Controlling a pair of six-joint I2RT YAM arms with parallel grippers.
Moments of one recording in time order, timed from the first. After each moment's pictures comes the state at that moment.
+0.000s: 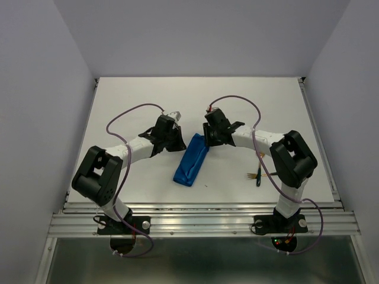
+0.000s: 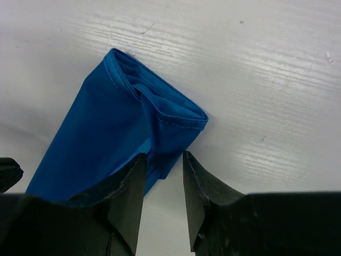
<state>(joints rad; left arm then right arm) -0.53 1.59 0.87 -0.08 0.17 -0.54 0.64 1.83 1.21 -0.28 0.13 0.44</state>
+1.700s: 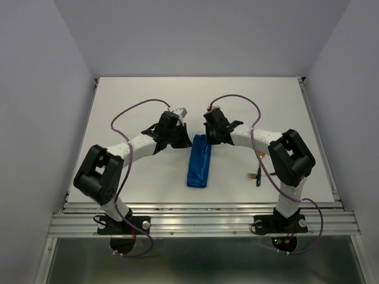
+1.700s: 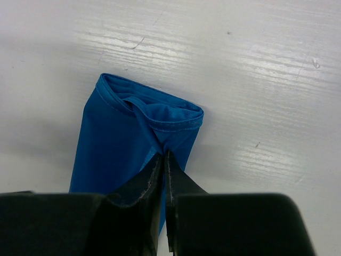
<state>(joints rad) -0.56 1.66 0.94 -0.08 0.24 -0.53 0.65 1.87 1.24 -0.29 0.18 0.48</state>
